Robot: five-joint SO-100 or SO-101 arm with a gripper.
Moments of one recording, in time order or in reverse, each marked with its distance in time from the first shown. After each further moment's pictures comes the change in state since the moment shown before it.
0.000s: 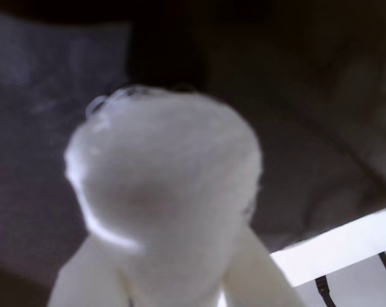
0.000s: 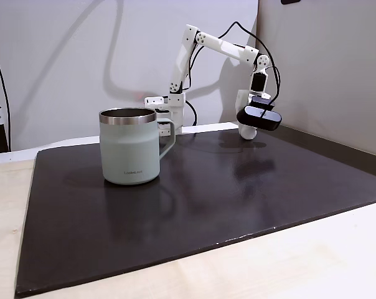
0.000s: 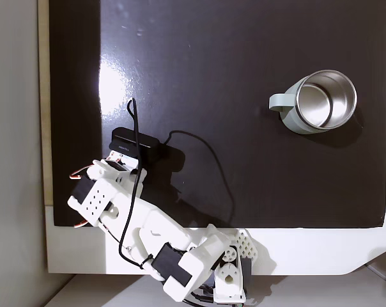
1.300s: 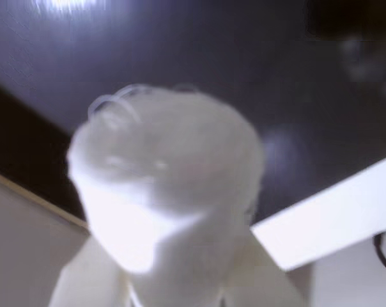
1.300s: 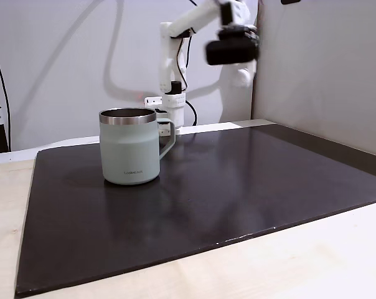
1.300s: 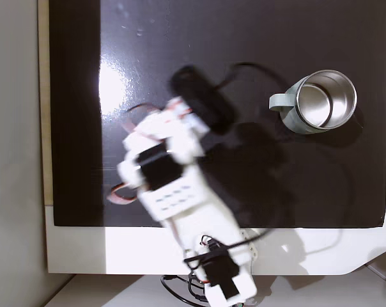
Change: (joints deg) arm 35.3 20.0 -27.9 25.9 -3.5
